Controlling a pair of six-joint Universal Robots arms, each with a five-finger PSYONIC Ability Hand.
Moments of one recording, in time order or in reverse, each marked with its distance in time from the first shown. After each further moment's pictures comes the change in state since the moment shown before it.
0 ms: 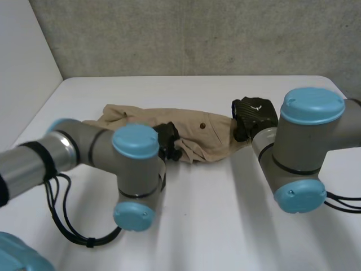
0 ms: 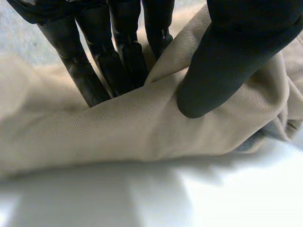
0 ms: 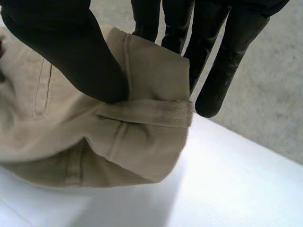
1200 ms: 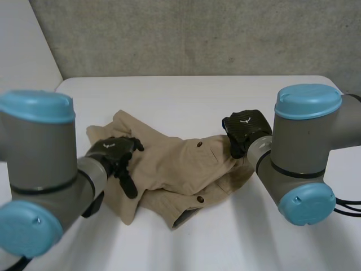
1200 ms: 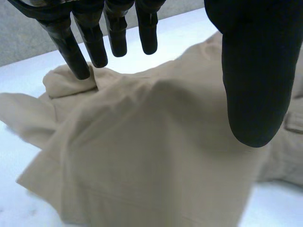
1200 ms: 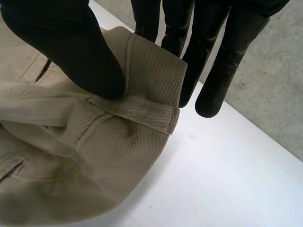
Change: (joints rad) left arm 0.168 0.504 -0.404 -0.373 0.163 0.332; right arm 0.046 -0.038 -0.003 0.184 -0.020 -0.193; left_hand -0.792 -0.901 -0.888 -0.918 -0.826; right_hand 0.000 0.000 0.002 0.000 0.005
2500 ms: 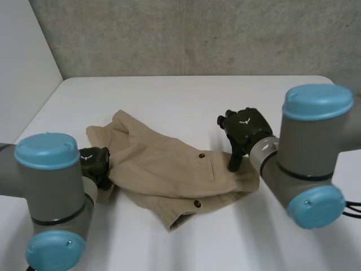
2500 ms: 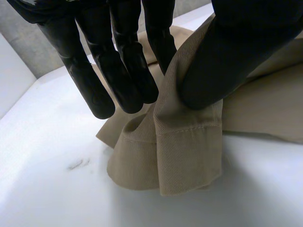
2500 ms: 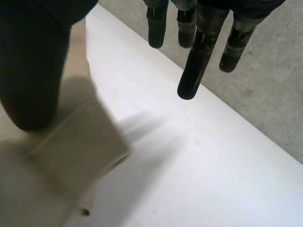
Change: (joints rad) left arm 0.062 -0.054 -0.211 0.371 -0.217 0.082; right arm -0.027 -0.052 0.044 0.001 -0.083 -0.020; left_hand 0.834 0.924 0.908 0.920 0.865; right_hand -0.772 -0.947 -0.494 -0.956 -0.924
